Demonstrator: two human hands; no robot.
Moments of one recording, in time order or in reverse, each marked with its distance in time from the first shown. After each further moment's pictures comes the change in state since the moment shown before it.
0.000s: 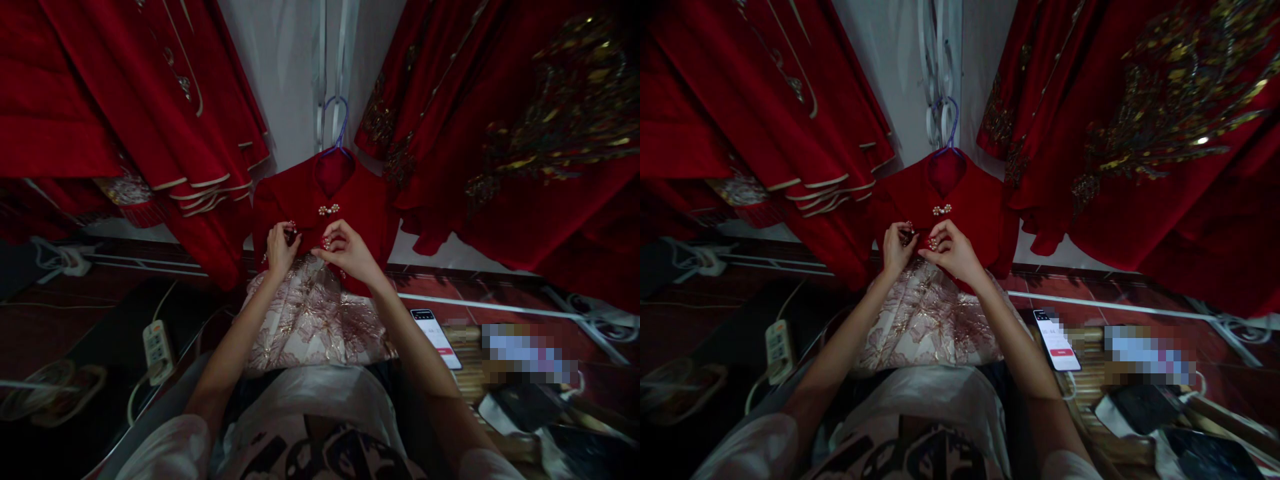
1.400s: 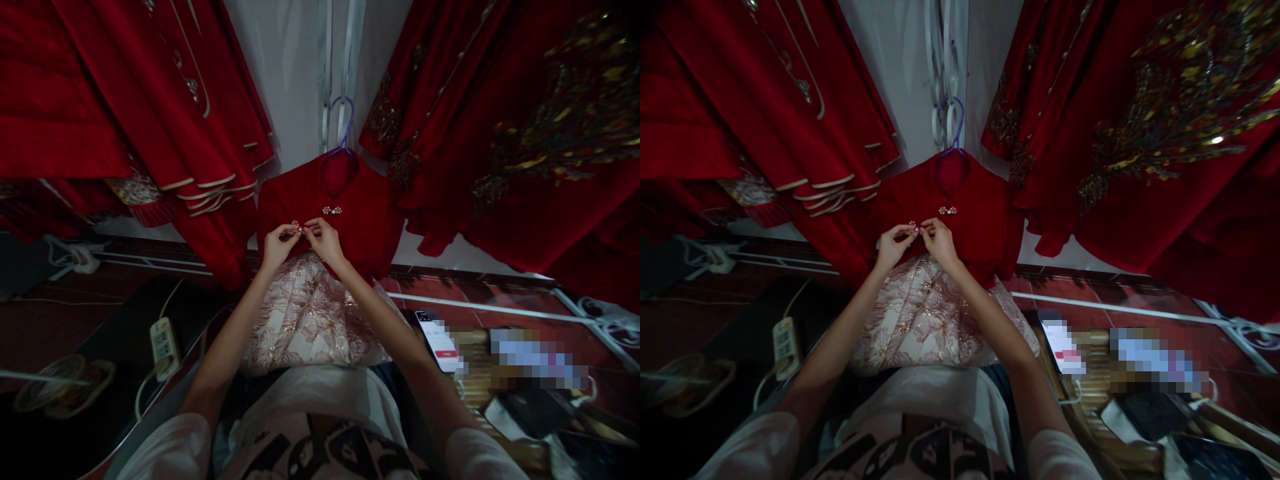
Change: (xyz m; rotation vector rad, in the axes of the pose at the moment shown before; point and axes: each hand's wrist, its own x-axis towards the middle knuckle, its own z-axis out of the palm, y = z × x) left_hand 0.015 -0.018 -0.011 -0.431 -0.171 -0.120; right_hand 0.065 0.080 0.044 -0.296 0.212 -0.170
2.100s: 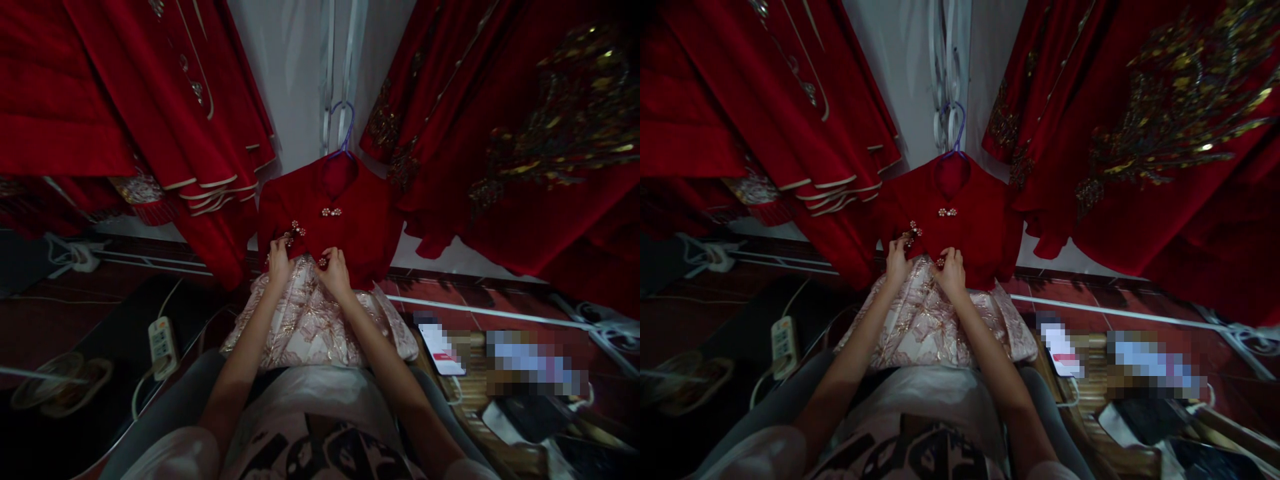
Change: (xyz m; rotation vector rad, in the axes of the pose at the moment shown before) left_hand -0.045 -0.028 0.010 0.698 0.022 -0.117; right_hand -0.081 0.022 -0.008 -0.411 0.053 0.211
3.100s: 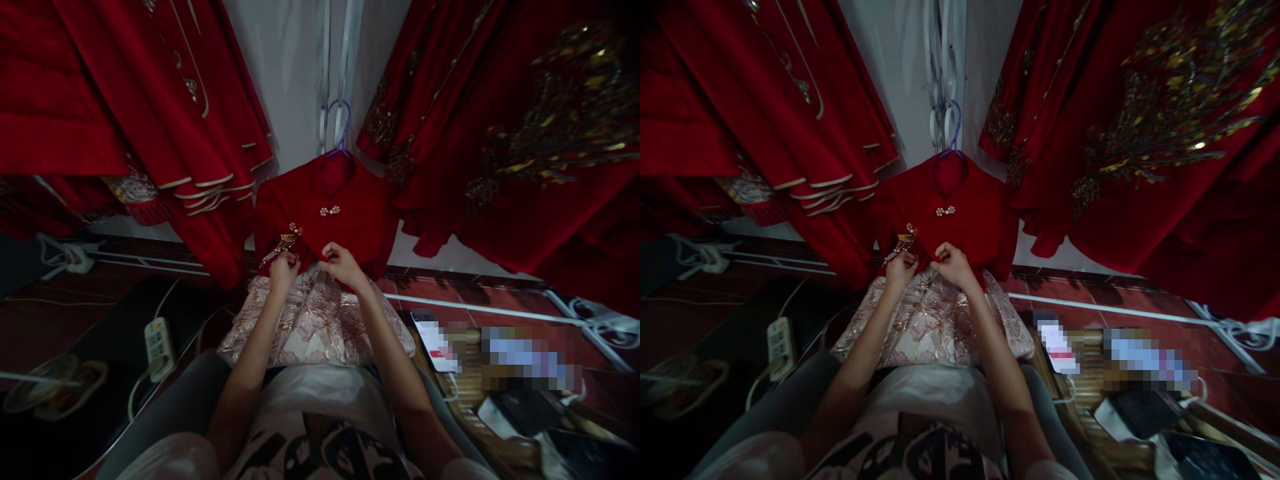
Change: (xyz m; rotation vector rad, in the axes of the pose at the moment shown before) left_hand -0.024 0.008 0.010 -0.210 -0.098 -0.161; right_hand 0.017 -0.023 -0.052 0.523 -0.306 0.125
